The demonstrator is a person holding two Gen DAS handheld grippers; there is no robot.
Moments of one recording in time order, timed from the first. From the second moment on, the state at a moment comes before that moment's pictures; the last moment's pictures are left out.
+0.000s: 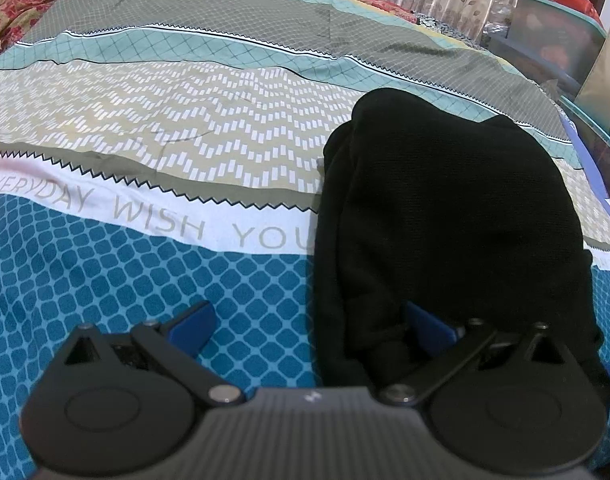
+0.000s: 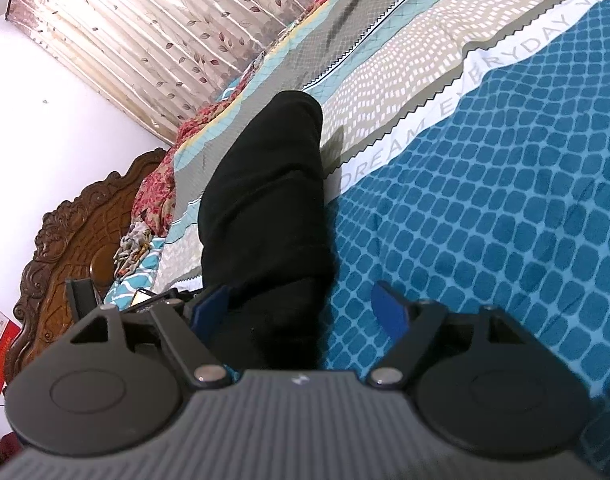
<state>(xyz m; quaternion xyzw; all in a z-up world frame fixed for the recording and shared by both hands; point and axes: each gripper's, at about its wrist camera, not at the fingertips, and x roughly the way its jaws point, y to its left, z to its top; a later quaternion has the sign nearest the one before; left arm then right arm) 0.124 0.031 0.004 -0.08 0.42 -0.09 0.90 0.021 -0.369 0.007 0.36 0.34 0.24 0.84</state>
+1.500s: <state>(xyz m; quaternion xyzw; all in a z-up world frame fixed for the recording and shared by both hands) 0.100 0.069 0.029 -0.12 0.43 -0.13 0.89 0.031 -0.357 0.010 0.33 0.37 0.23 0.84</state>
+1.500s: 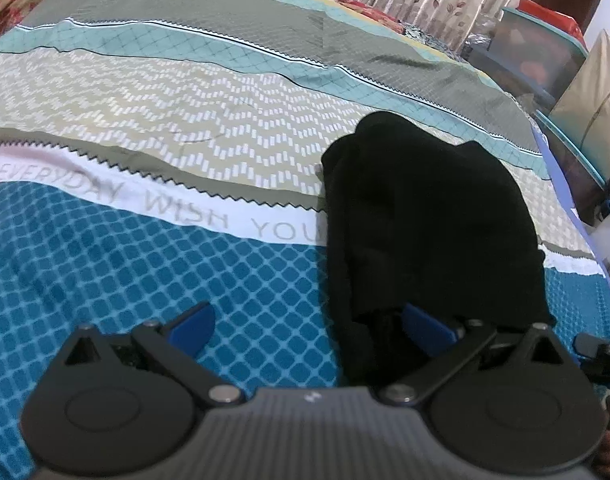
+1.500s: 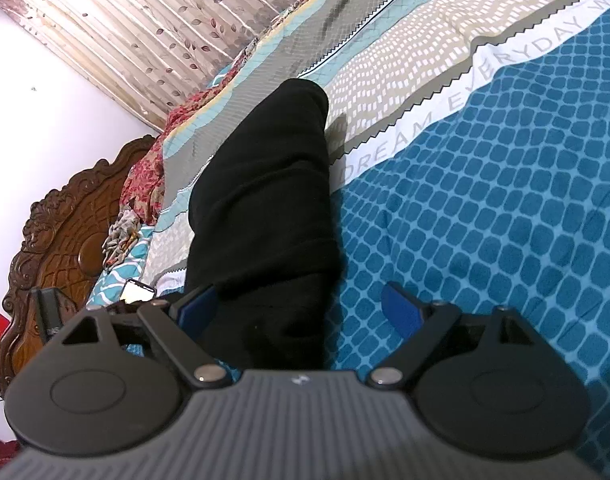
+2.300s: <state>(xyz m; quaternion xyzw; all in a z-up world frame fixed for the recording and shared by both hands) 0.144 0.047 0.058 -0.08 0.44 -0.19 0.88 0.046 -0.360 0.053 0.32 0.35 0.22 0.85</state>
